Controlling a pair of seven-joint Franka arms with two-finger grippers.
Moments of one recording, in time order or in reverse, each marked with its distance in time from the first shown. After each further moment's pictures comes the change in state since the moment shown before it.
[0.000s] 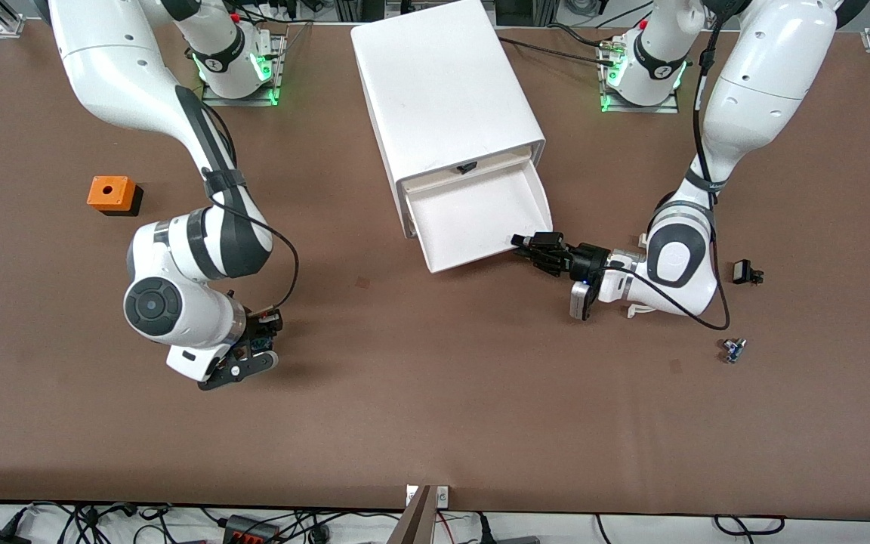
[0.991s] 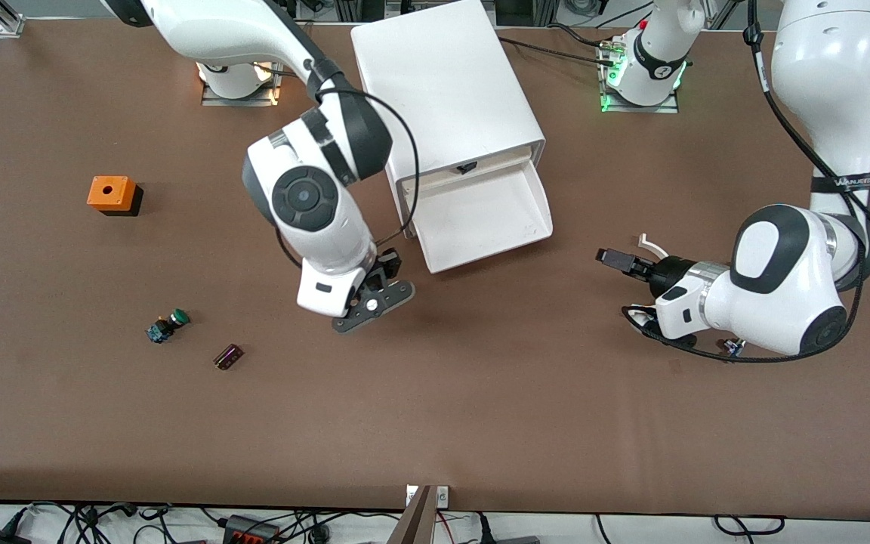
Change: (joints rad) left arm 0.051 -0.060 0.000 0.471 0.896 -0.267 -0.816; right arm 0.302 -0.017 0.006 0.203 0.019 -0.113 0.179
